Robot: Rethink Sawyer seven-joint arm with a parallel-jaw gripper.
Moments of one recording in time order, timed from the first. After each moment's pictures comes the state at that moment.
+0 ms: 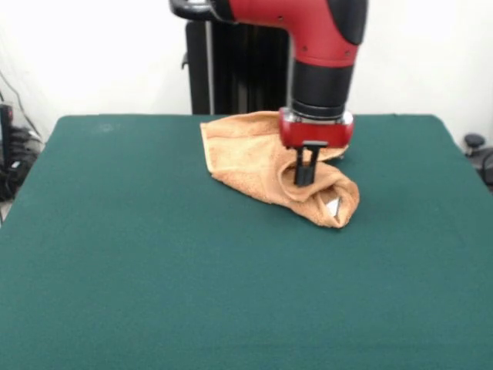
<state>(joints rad) -0.06 -0.53 -0.06 1.90 0.05 0.06 1.57</state>
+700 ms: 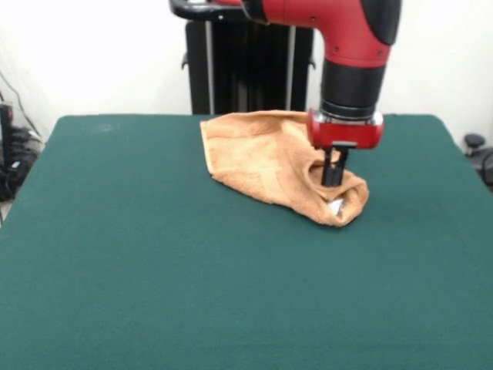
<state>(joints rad) 0.03 -0.52 -0.07 1.90 0.16 0.06 1.57</state>
